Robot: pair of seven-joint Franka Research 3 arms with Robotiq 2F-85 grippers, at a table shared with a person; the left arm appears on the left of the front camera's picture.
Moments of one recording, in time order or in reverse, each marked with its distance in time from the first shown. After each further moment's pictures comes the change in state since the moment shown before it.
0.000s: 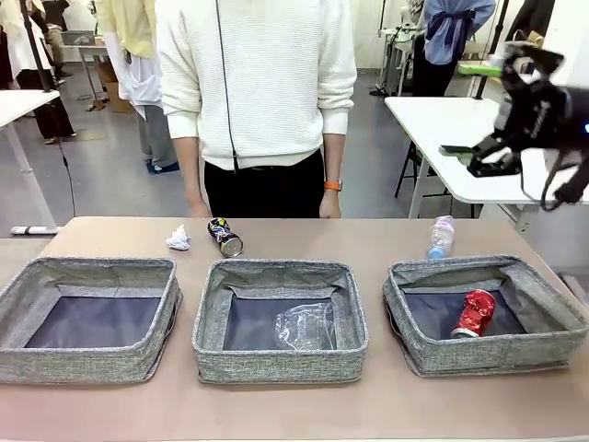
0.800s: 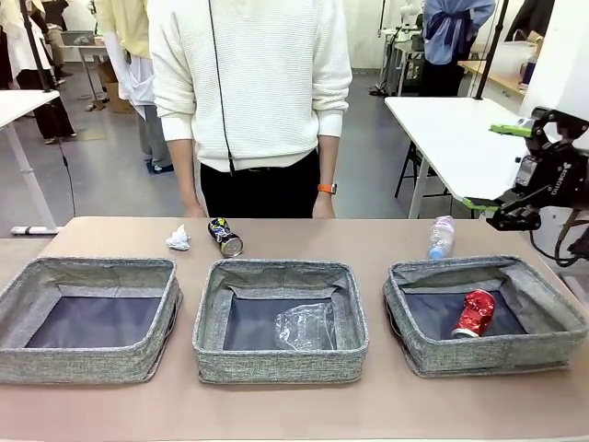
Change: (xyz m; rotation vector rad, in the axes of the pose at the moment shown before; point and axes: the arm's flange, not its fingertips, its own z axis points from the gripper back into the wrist) left arm 0.000 0.000 0.000 0.000 0.000 0.000; right arm -0.014 -0.057 0.032 0.044 0.064 -0.085
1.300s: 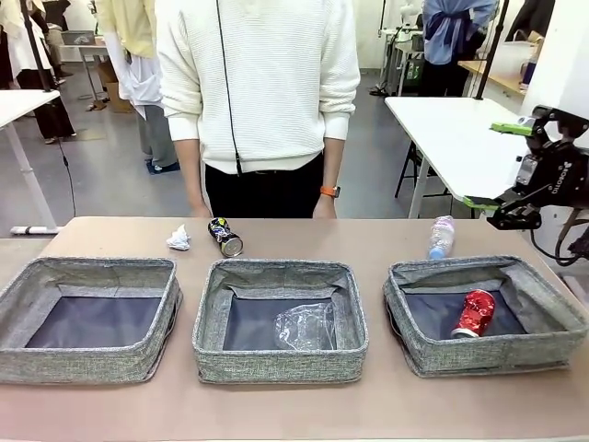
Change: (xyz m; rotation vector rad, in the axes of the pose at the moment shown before) left arm 0.000 0.000 0.000 0.000 0.000 0.000; right arm 0.000 0.000 0.002 -0.001 -0.007 0.000
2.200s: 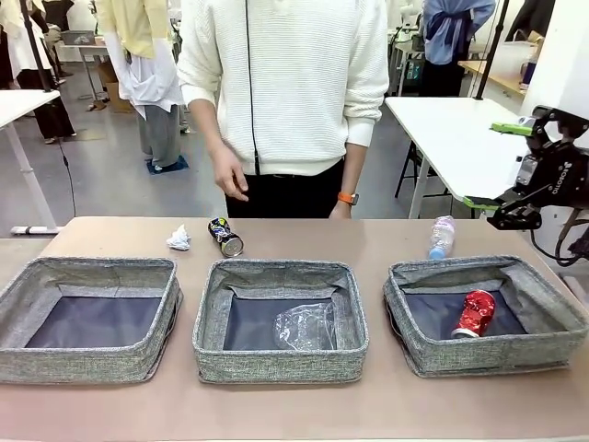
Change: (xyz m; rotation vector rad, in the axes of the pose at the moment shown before) left arm 0.000 0.000 0.000 0.000 0.000 0.000; right arm 0.000 0.000 0.000 0.000 0.001 0.000
